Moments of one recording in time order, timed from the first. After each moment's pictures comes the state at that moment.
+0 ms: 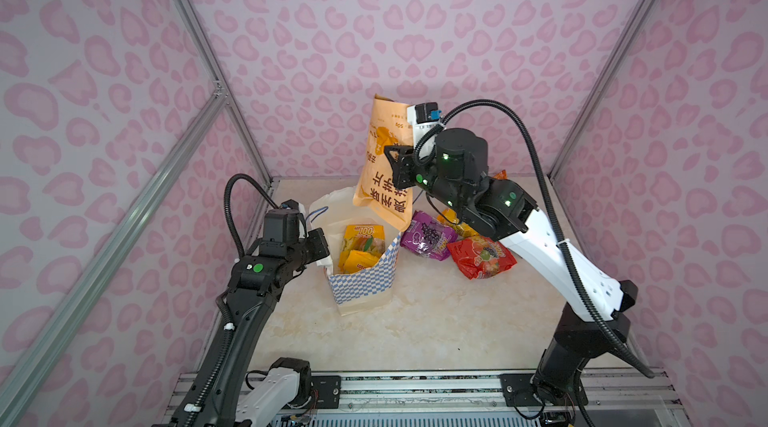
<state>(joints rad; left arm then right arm) -0.15 1.00 1.09 -0.82 0.09 -0.47 0.94 1.81 2.26 -0.61 0.23 0.36</state>
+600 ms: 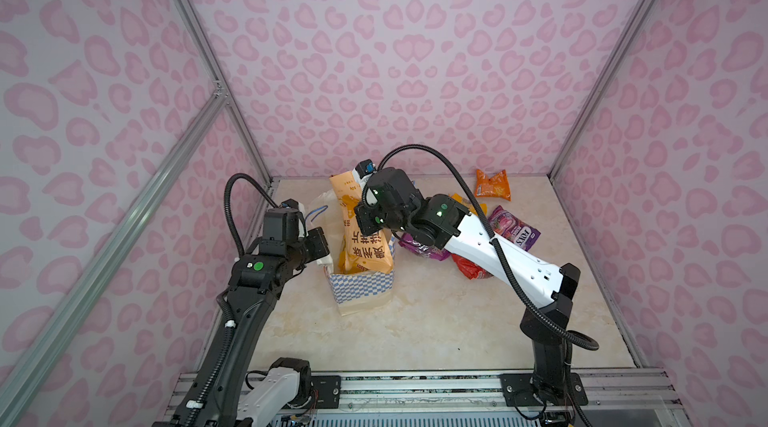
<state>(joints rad) -0.14 1.01 1.09 -0.81 0.11 -0.47 1.01 1.97 2.20 -0.82 0.15 0.36</state>
